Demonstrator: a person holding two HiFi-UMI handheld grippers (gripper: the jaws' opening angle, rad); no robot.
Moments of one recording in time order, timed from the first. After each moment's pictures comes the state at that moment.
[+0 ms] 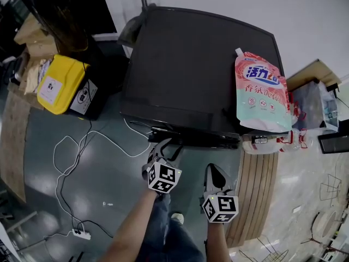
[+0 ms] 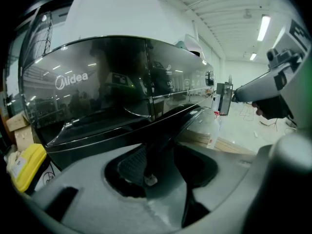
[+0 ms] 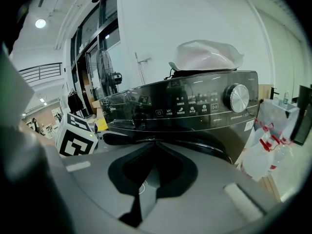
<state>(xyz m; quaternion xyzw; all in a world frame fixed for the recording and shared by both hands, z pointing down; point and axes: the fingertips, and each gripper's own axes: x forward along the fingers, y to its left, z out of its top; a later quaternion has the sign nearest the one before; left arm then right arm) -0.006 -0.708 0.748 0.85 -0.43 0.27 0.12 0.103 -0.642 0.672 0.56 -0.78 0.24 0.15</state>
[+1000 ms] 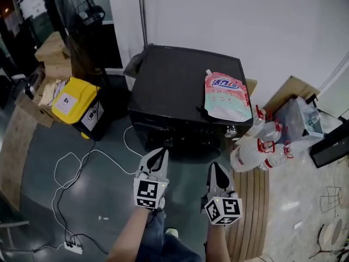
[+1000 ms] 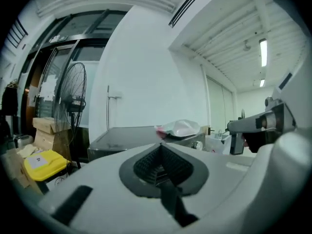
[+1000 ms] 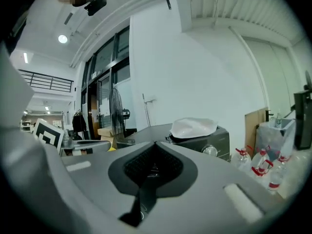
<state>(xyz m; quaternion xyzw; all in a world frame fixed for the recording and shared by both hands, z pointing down) -0.008 -0.583 0.512 0.84 -0.54 0.06 0.05 0.156 -0.542 0.495 0.58 -0.80 0.12 0.00</state>
